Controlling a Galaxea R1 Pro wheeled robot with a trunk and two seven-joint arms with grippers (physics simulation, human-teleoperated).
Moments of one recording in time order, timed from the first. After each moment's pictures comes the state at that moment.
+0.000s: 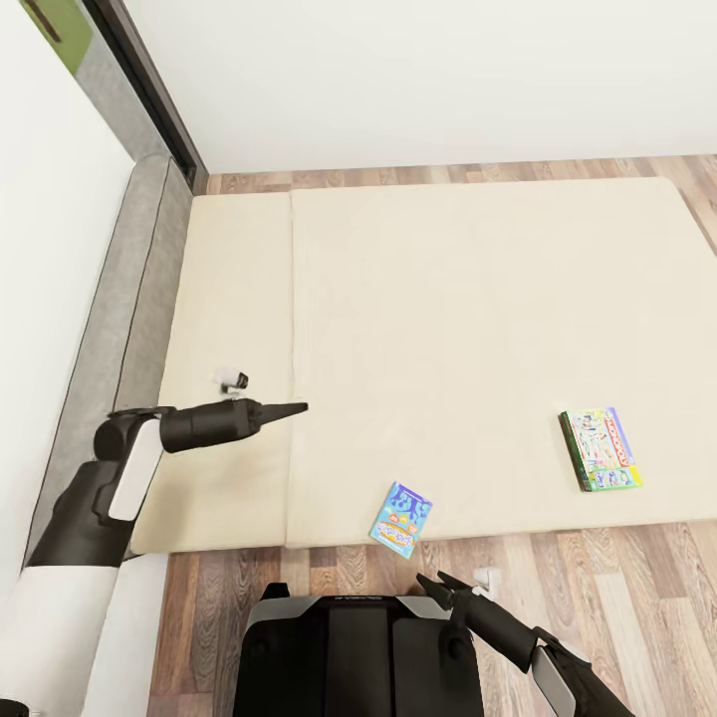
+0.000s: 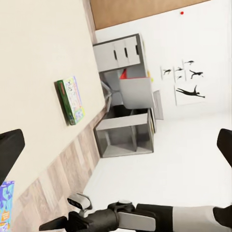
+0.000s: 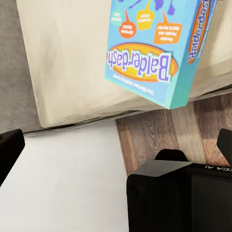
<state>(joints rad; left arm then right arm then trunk) -0.77 0.17 -0.01 -1.40 0.51 1.04 -1.08 -0.45 -0.07 -0.15 -0.48 -0.34 0.00 1.04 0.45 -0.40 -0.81</state>
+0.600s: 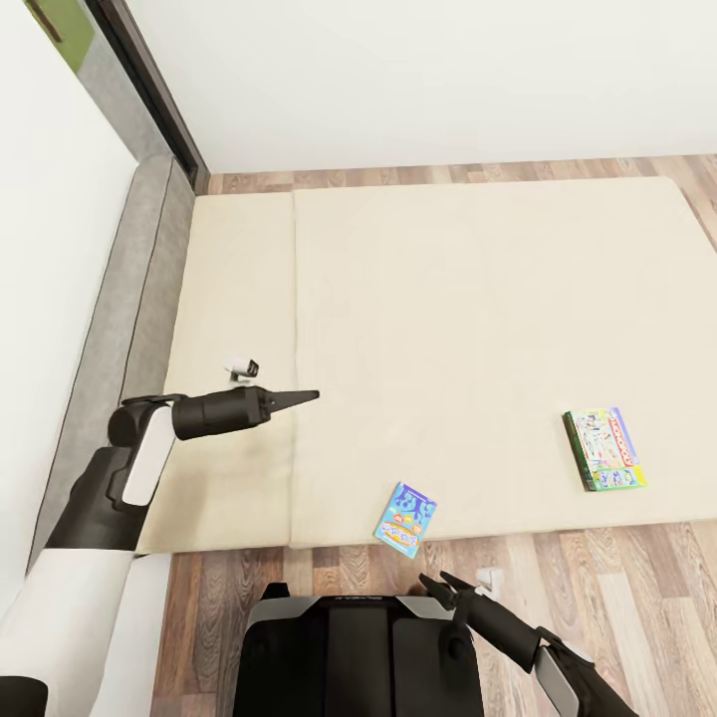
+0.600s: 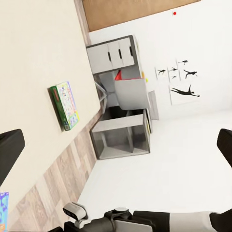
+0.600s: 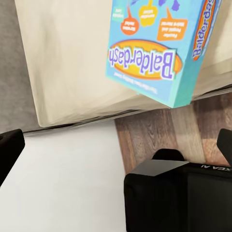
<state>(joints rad) -0.82 0.14 -0.03 -1.37 0.52 1.04 -1.06 -0.45 -0.08 -0.15 -0.48 -0.34 0.00 1.04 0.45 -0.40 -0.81</state>
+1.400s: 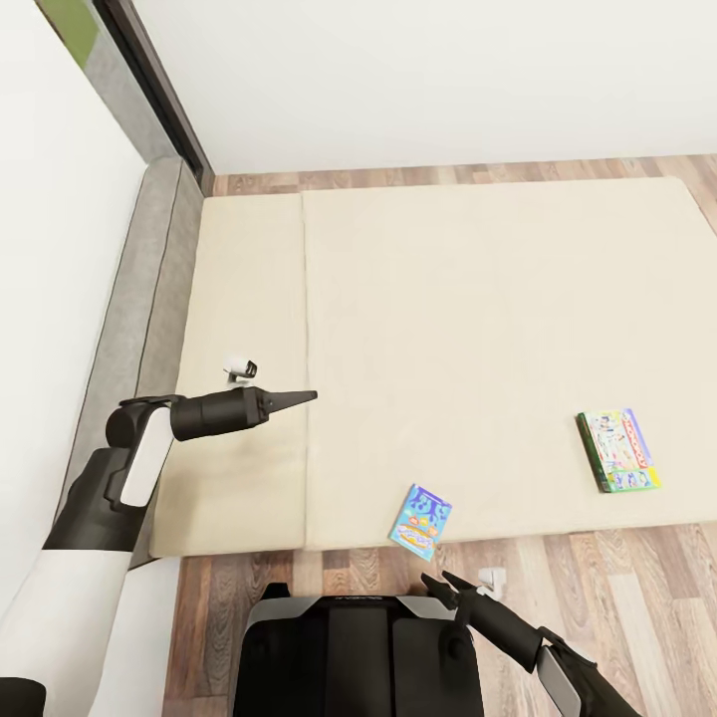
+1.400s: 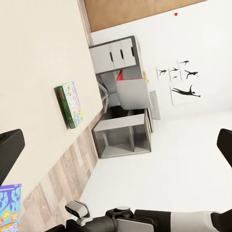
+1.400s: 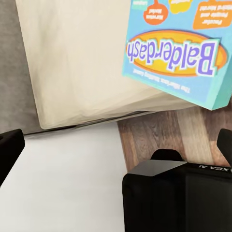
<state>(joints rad) -0.82 0.14 -0.03 -1.37 0.52 1.04 -1.06 -0.45 -0.09 -0.15 -0.48 -0.34 0.00 1.04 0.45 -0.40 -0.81</state>
